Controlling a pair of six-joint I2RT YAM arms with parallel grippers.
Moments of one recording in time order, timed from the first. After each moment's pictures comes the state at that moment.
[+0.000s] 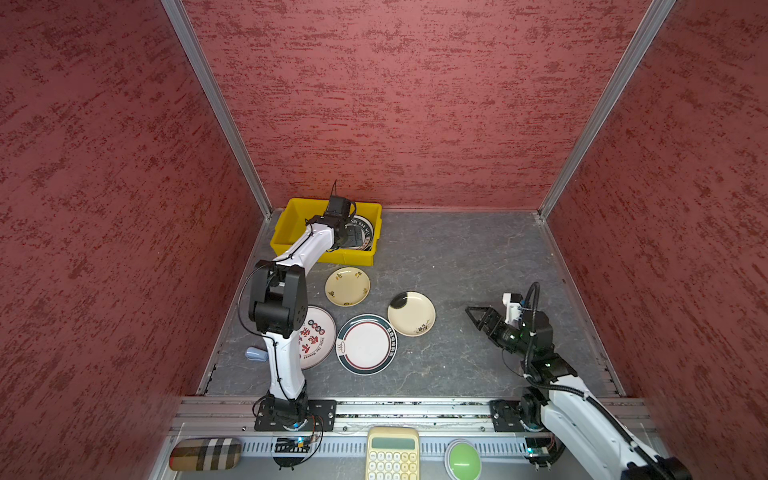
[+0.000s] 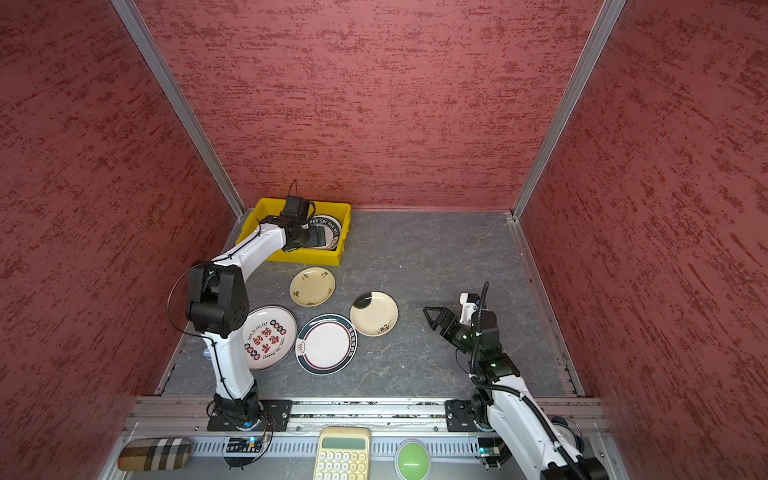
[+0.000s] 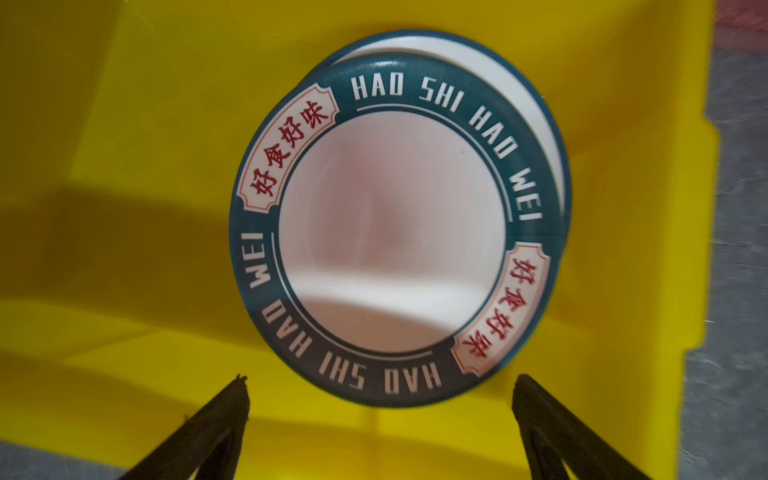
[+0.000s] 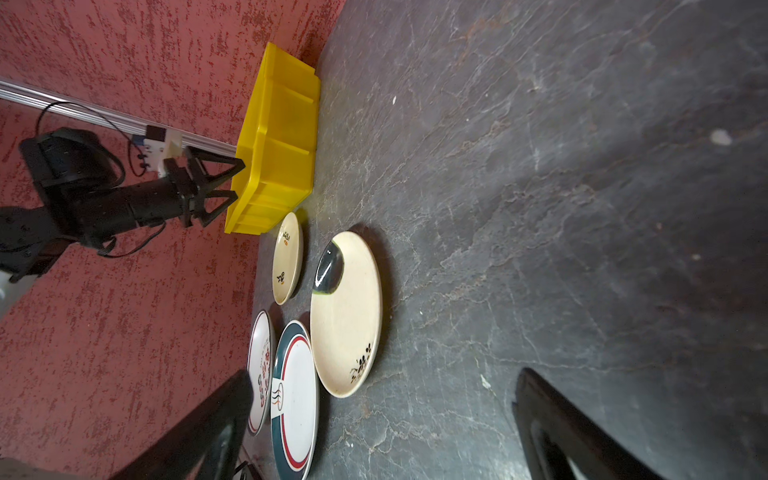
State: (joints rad) left arm -0.20 1.92 1.59 -0.62 -0.13 -0.31; right arm 0.19 0.70 0.13 0.10 -0.47 0.92
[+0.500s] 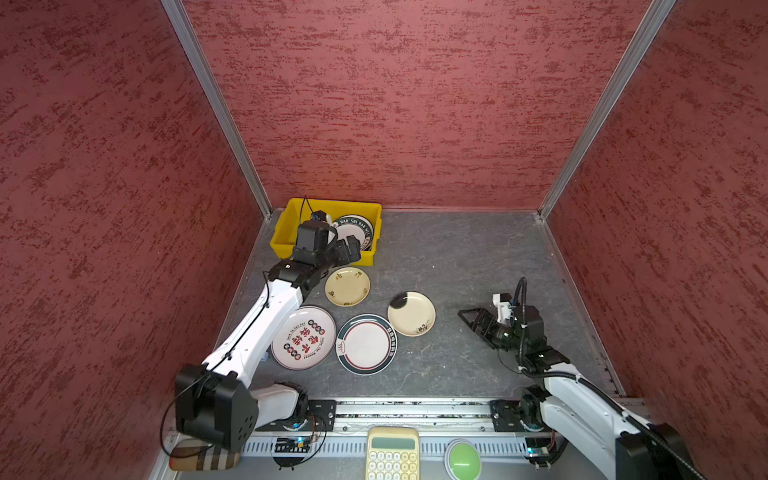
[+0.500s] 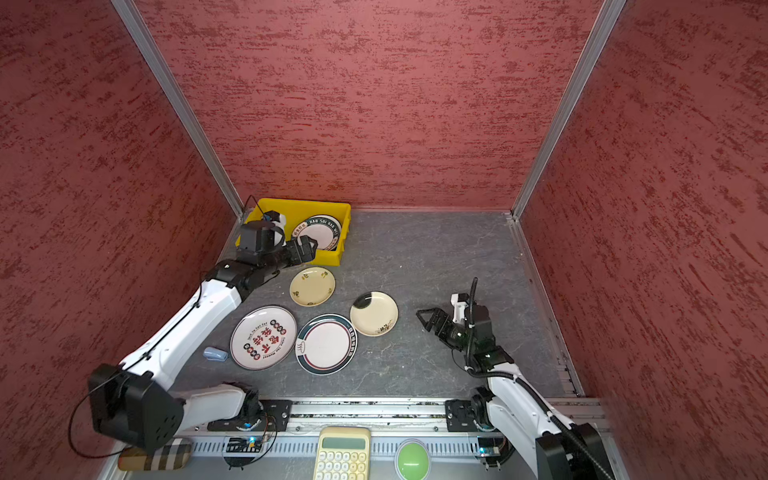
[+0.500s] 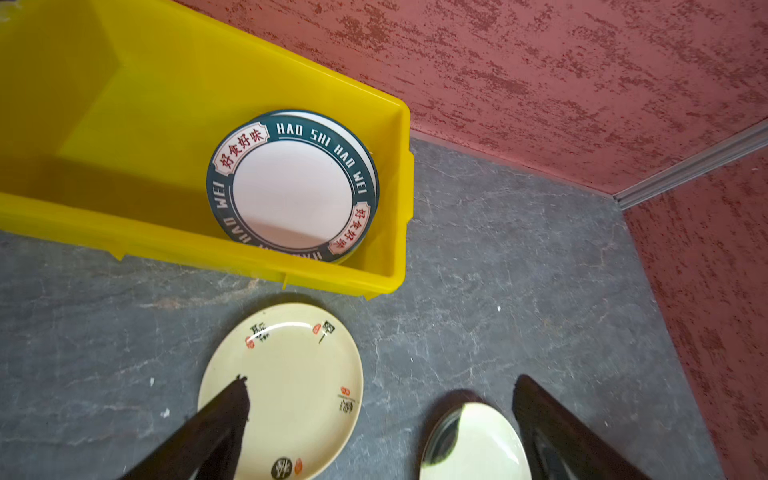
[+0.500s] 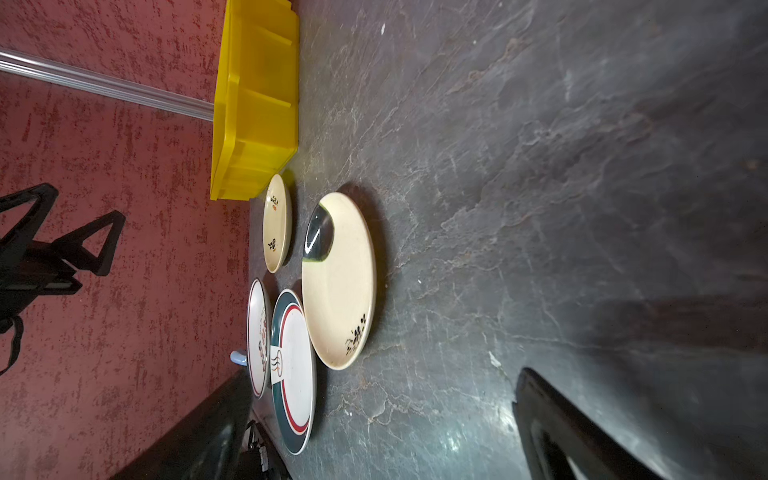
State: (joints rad) left arm -0.27 1.21 1.06 -0.44 0.04 -0.46; right arm 0.24 0.88 0.17 0.15 -0.53 0.93
